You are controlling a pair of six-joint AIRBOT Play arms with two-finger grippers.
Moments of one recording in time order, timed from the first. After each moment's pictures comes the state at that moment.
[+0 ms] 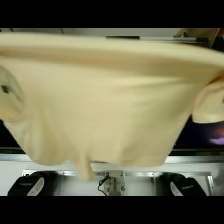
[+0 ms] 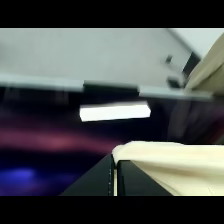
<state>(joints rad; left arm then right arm) 0.02 -0.68 1.58 1.25 -1.17 -1.62 0.14 -0.70 1.53 -1.63 1.34 1.42</state>
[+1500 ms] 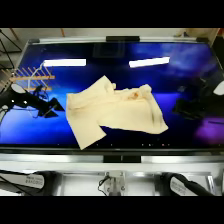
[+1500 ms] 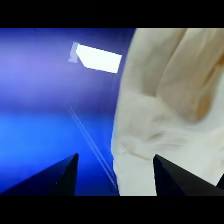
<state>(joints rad) 0.22 -1.60 1.18 1.02 -1.29 -1.46 -0.26 -1.21 1.12 -1.30 1.41 1.52</state>
